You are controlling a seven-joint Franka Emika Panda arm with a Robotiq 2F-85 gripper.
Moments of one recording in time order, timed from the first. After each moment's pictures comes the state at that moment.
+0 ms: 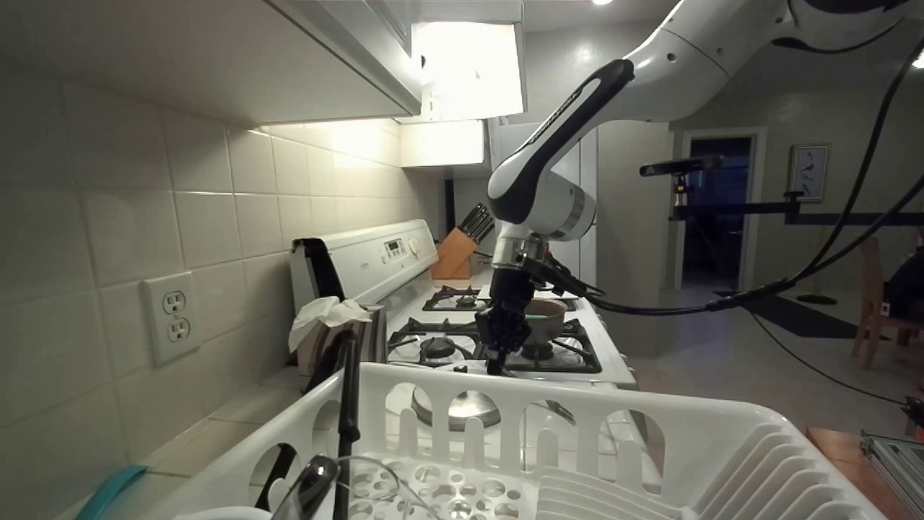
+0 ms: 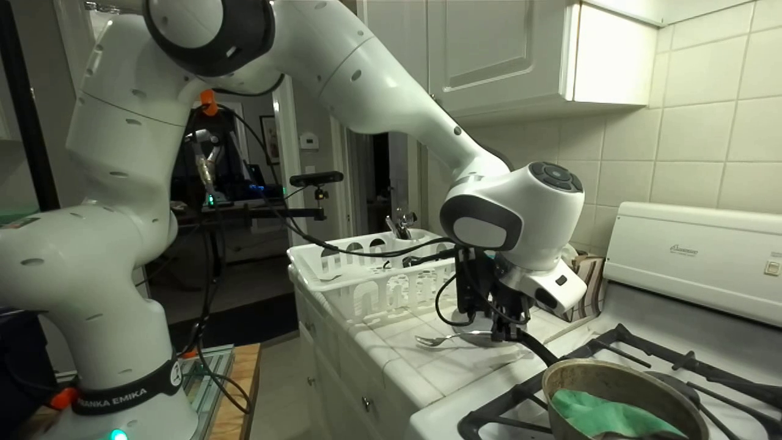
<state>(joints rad) -0.17 0.44 -0.03 -1.95 0.58 2.29 -0.22</state>
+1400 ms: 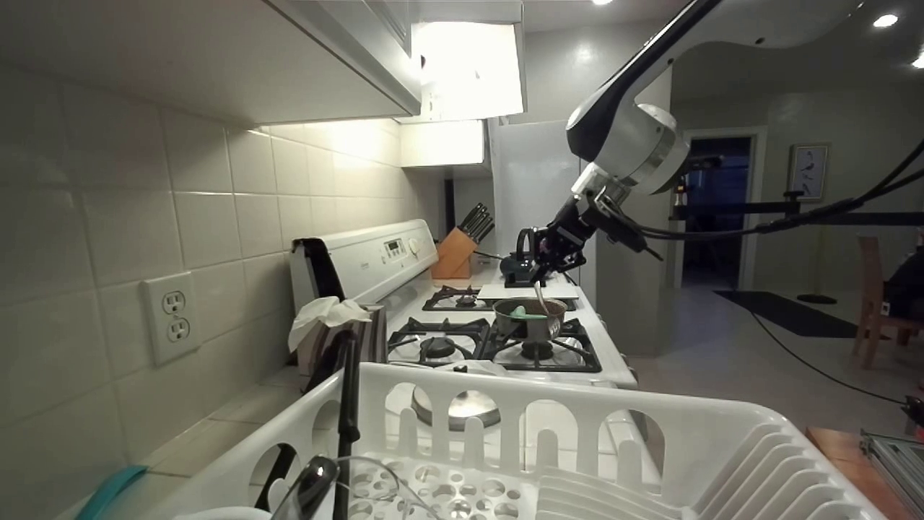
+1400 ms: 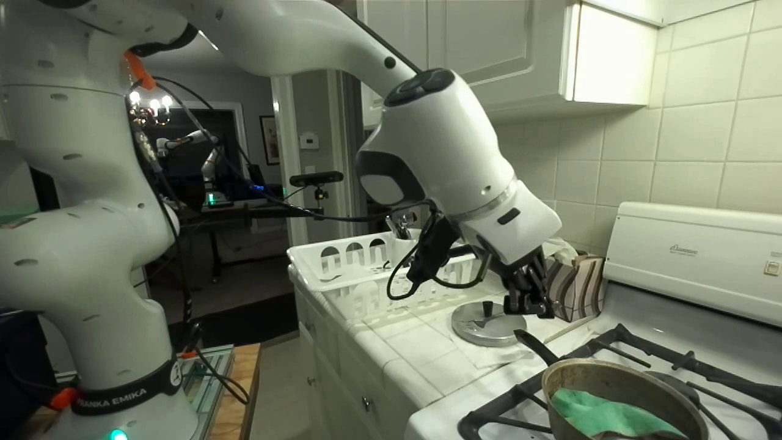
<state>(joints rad) -0.21 0.02 -0.10 -2.34 0.90 2.82 -0.23</state>
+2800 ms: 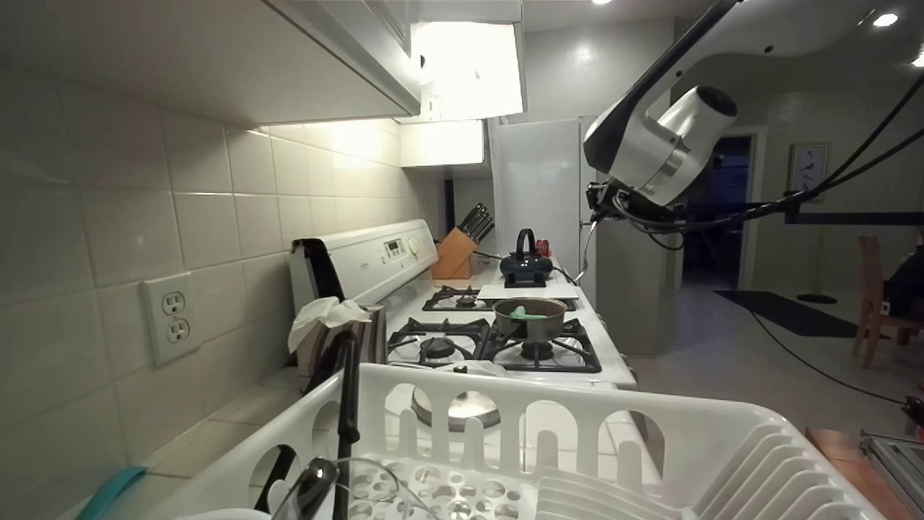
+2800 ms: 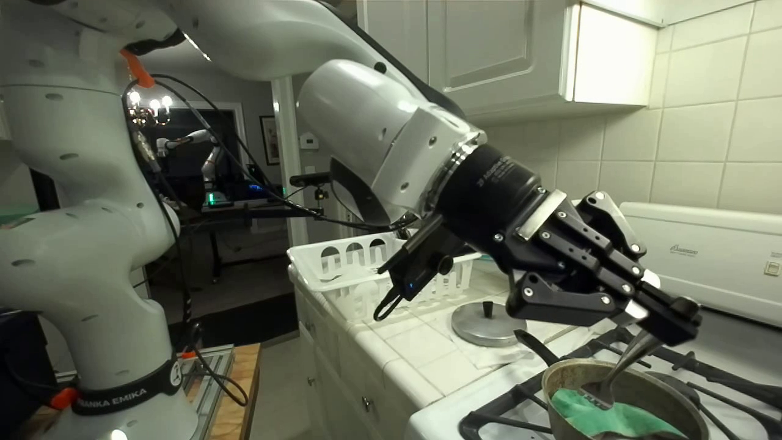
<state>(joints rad) -0.22 0.01 -0.15 -2.41 1.02 3.64 -0.17</state>
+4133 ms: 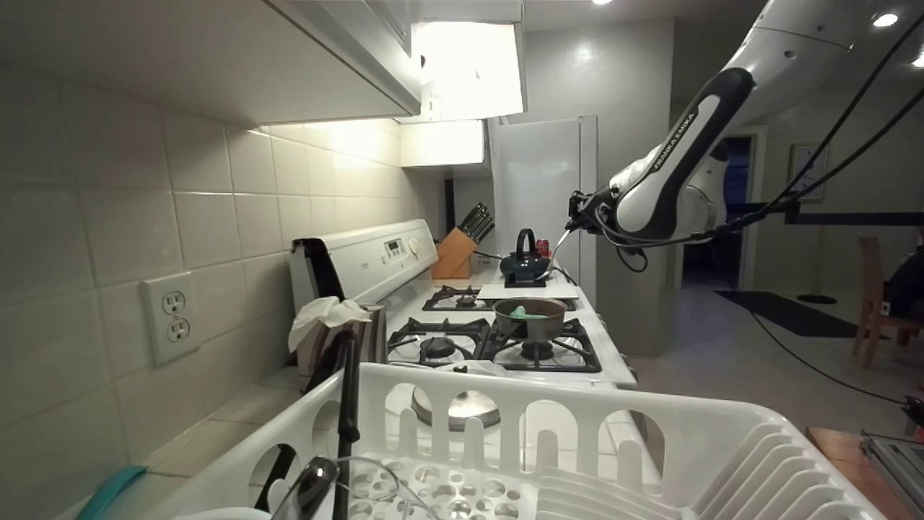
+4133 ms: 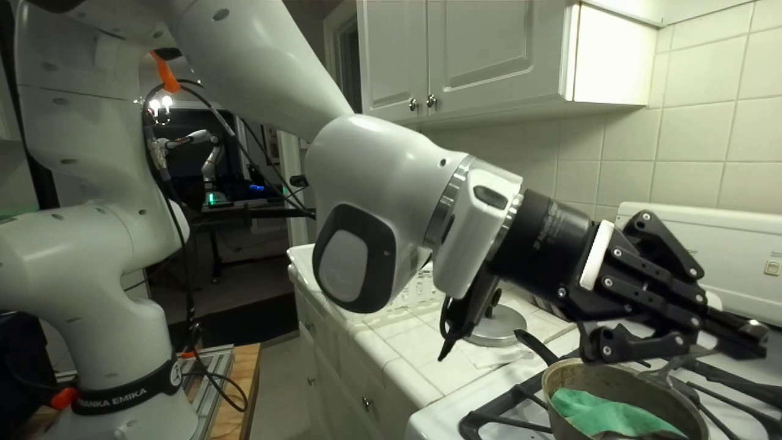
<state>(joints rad) -0.45 0.17 -0.11 -2.44 0.12 3.78 0.77</state>
